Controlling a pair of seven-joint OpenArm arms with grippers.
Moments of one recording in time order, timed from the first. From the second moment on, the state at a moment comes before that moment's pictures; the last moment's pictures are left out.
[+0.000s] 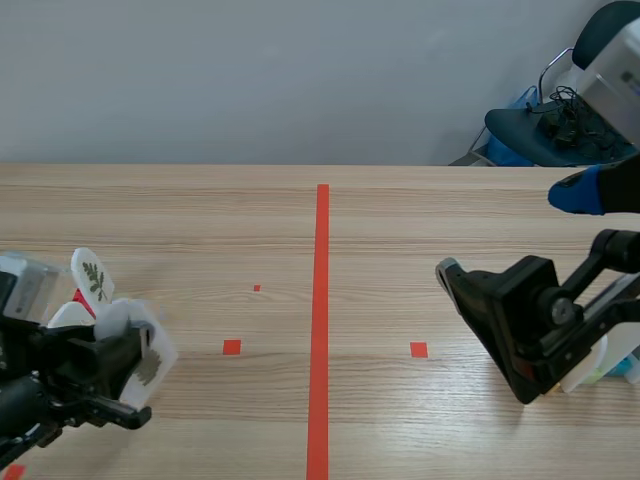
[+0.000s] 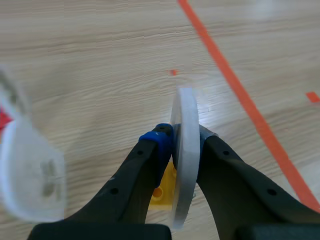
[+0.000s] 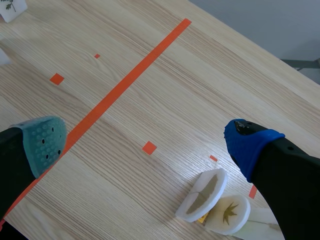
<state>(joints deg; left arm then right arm) 32.0 -14.5 -6.7 96.3 -15.9 -23.7 -2.2 -39.3 25.8 10.4 136.6 17.9 22.8 -29.3</state>
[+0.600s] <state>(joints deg) 21.6 -13.3 -7.8 81.0 -16.0 -10.5 -5.4 -39.3 25.8 10.4 136.6 17.9 22.8 -29.3</state>
